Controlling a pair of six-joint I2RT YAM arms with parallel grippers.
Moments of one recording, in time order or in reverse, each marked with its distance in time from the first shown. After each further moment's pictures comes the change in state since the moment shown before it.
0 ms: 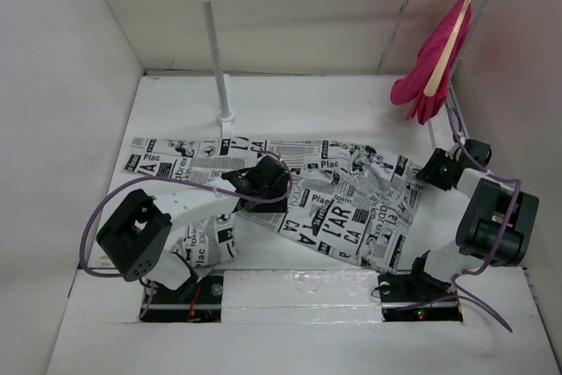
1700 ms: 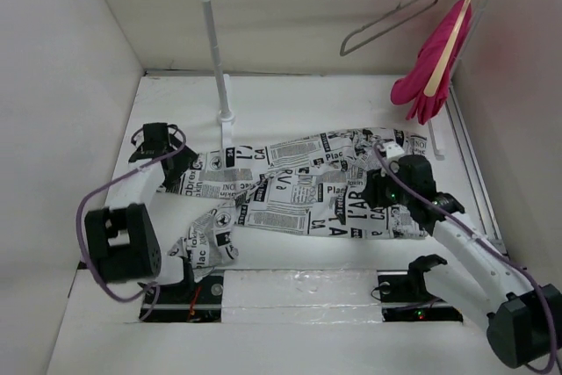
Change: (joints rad) left arm 0.945 -0.111 0.002 -0.035 0.056 -0.051; right arm 0.800 -0.609 -0.146 -0.275 0.169 -0.029
